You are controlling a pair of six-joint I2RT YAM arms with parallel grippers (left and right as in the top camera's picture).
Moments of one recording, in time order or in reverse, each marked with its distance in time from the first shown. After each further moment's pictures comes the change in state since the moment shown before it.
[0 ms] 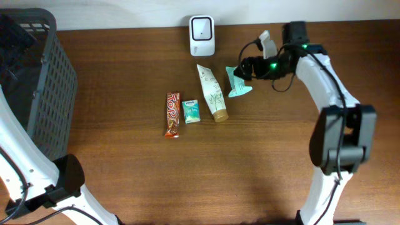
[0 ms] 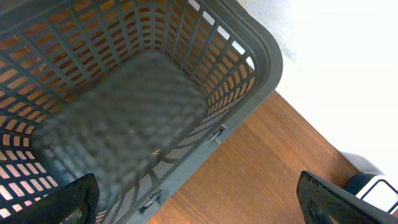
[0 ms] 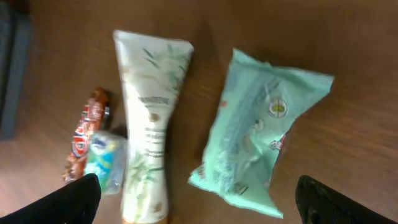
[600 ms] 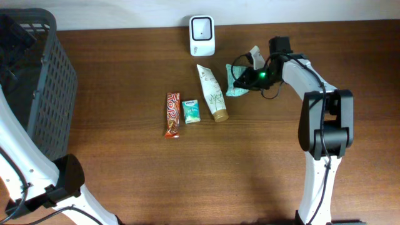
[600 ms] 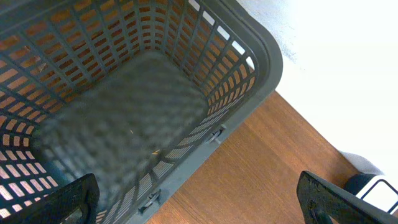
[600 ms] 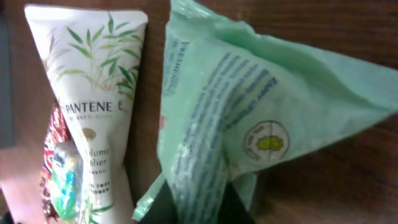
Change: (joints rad) left arm 0.000 0.000 0.000 0.000 0.000 0.000; right arm 0.024 0.177 0.016 0.069 -0.044 0.080
